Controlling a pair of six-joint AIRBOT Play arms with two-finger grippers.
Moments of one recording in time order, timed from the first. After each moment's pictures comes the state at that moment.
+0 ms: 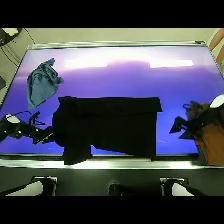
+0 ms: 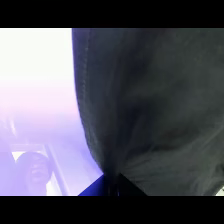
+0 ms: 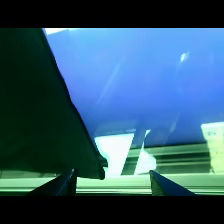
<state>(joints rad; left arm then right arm) 0.36 -1.31 0.75 1.10 -1.27 -1.35 -0.36 -1.28 1.03 -1.29 1.56 1.55</state>
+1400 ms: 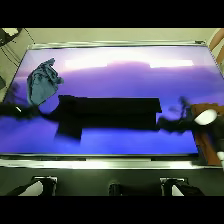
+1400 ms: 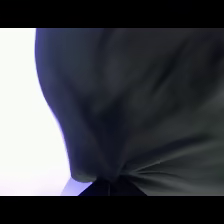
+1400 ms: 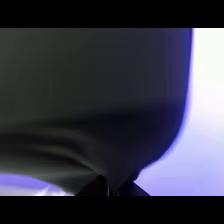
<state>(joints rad) 0.35 -1.14 1.19 1.12 -1.29 -1.37 -0.14 -0.96 0.92 -1.13 1.15 1.53</state>
